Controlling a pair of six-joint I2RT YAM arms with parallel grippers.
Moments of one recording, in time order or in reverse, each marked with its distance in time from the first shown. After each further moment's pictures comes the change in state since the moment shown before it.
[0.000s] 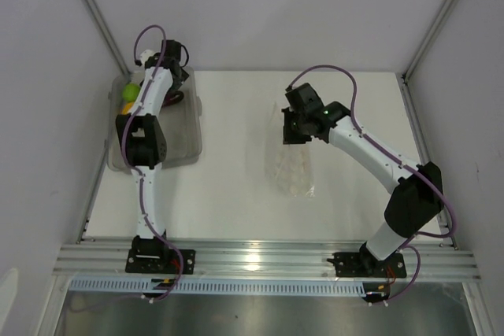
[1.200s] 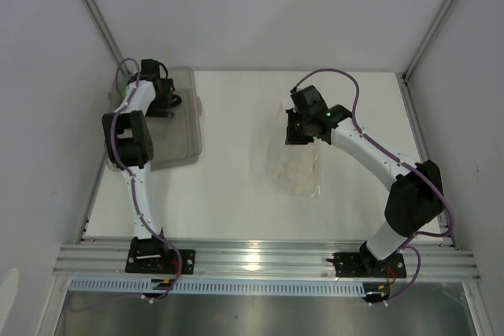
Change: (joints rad) left arm 0.154 0.008 -0.264 0.210 0.404 -0.525; right arm -0.045 0.000 -0.087 0.092 -0.037 -0.005
